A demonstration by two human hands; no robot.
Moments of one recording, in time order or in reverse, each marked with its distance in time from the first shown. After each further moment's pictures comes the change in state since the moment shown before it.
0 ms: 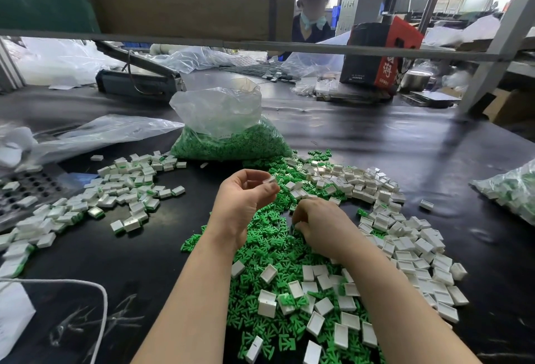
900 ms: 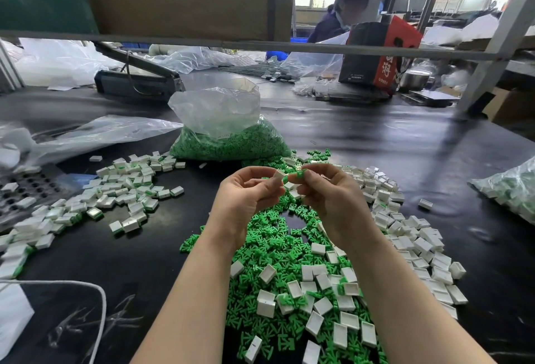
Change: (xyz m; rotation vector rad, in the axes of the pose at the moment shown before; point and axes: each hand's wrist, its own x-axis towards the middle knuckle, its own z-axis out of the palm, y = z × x) left_hand -0.007 0.009 0.005 -0.043 -0.096 -0.003; right_hand -0.004 -0.012 -0.027 1.601 0.233 0.061
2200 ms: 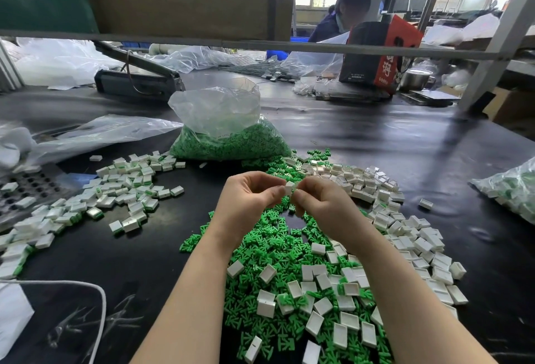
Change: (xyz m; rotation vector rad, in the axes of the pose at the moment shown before) left_hand 0.002 -0.005 -0.003 0.383 -0.021 0.146; right_hand 0.003 0.007 -0.011 -0.857 -0.180 -0.115
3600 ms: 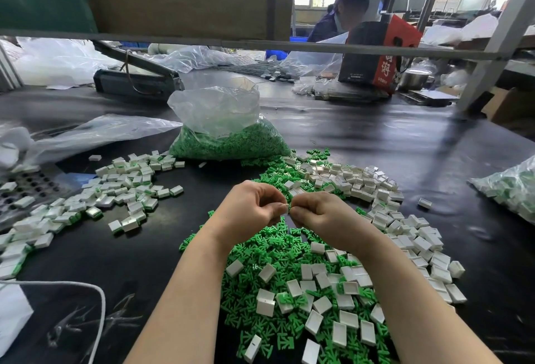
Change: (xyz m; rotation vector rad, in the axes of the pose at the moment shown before) left_hand -0.002 -0.001 -0.009 0.480 -0.237 0.038; right_hand -0.007 0.000 -0.006 -0.236 -0.209 -0.112
